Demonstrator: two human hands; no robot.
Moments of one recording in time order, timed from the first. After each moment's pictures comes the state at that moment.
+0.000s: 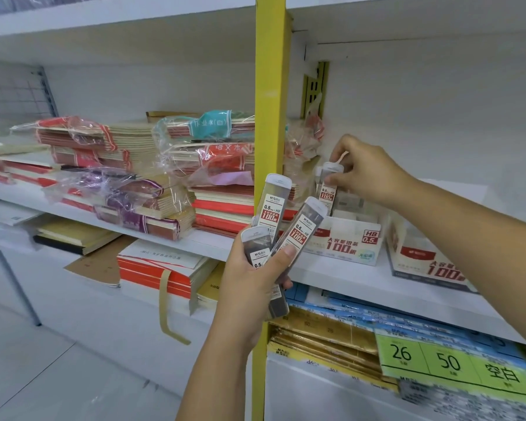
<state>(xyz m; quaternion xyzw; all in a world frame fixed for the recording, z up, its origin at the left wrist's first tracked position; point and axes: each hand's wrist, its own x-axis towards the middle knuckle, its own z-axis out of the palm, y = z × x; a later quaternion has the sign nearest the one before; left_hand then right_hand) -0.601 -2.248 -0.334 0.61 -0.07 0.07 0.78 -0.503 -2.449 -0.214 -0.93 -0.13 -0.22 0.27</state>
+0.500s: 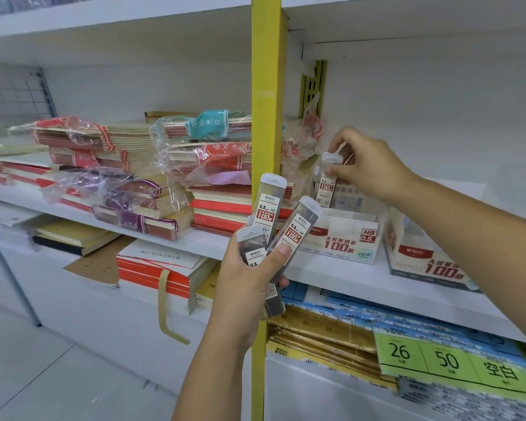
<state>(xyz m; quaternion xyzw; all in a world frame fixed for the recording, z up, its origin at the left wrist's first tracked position) -0.601 -2.246 -0.335 0.61 -0.05 0.07 0.79 -0.500 -2.455 -0.213 -0.90 -0.17 -0.27 0.28</state>
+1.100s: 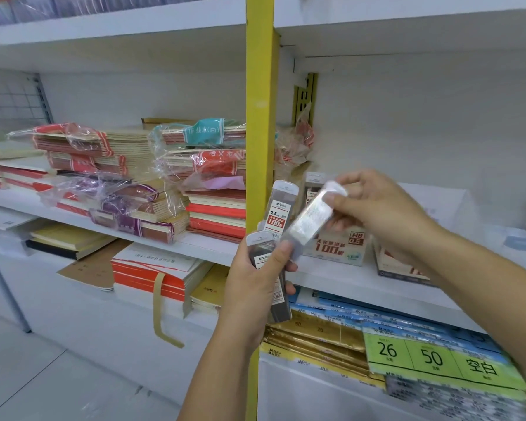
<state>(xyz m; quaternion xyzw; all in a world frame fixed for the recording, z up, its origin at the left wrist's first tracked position) -0.606 -2.261 -0.333 0.59 -0.08 0.05 0.80 -0.594 -2.437 -0.230 -0.79 -0.10 -0.11 0.59</state>
